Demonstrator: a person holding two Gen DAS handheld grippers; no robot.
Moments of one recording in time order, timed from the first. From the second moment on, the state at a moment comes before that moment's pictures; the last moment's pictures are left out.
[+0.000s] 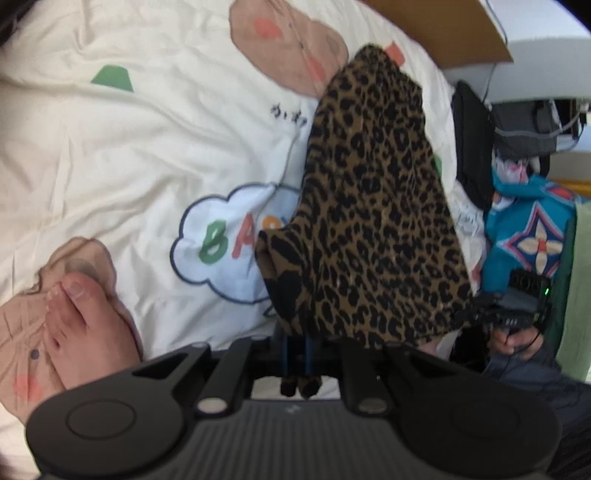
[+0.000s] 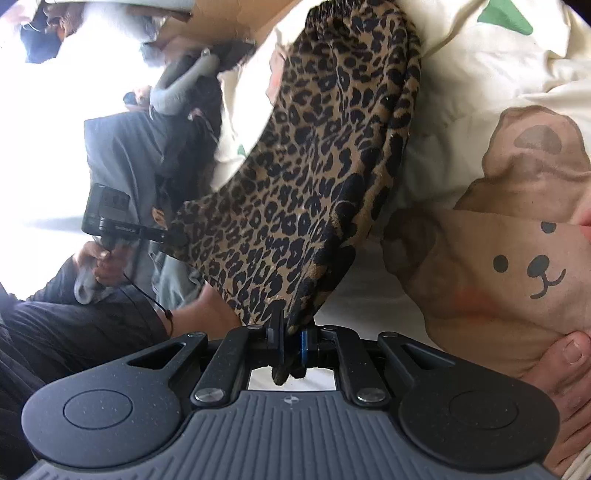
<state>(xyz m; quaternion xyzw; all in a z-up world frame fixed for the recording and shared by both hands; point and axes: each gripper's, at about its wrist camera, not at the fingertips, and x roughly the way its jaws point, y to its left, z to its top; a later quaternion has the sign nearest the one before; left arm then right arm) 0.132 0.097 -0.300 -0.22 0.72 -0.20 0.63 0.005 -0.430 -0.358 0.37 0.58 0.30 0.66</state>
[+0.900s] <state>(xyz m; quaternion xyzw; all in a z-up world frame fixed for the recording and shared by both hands) 0.177 0.105 -0.250 -0.26 0.64 -0.18 0.71 0.025 -0.451 -0.341 0.45 0.47 0.26 0.71</state>
